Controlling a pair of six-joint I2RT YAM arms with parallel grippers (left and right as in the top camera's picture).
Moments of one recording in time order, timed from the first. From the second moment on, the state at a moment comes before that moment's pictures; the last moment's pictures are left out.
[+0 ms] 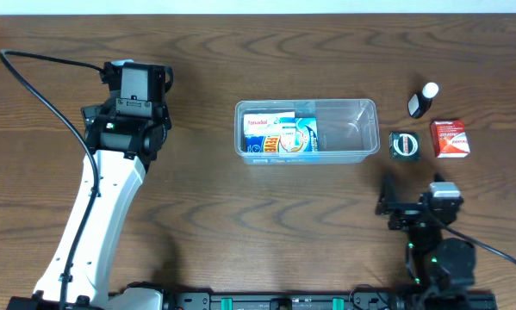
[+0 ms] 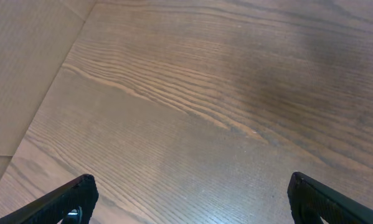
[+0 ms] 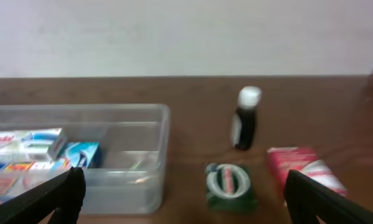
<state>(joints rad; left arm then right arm) -0.14 1.40 1.23 -0.81 -0.59 -0.25 0.09 0.07 0.18 -0.26 0.08 0.06</state>
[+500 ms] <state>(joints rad) -0.14 1.40 1.23 -0.81 -0.59 -0.25 -0.07 0.87 1.06 -0.83 0.09 -0.13</state>
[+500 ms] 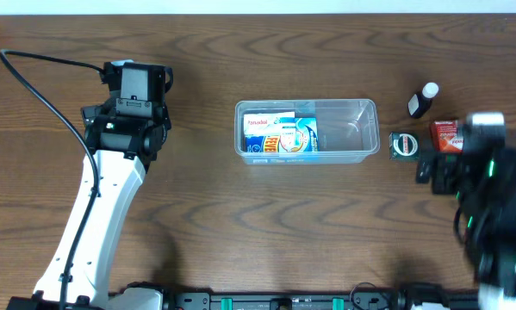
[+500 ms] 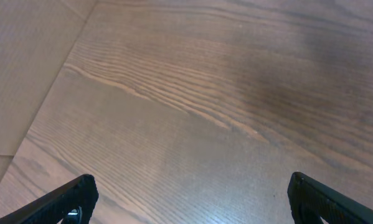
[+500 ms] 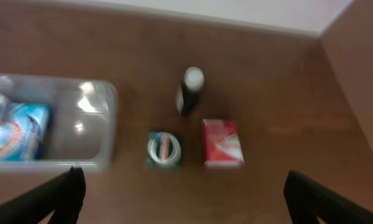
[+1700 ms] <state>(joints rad) -0.14 1.40 1.23 -0.81 -0.59 -0.25 -0.46 1.85 1.45 -0.91 -0.08 -0.32</state>
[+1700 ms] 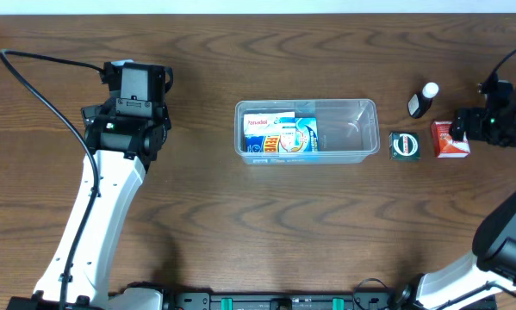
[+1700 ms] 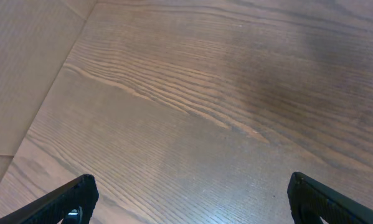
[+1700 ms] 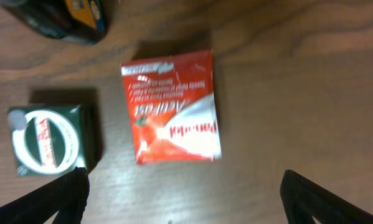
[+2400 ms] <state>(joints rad) -0.14 1.40 1.23 -0.81 -0.59 -0.25 -0.42 2.02 1.45 -0.77 -0.11 -0.46</state>
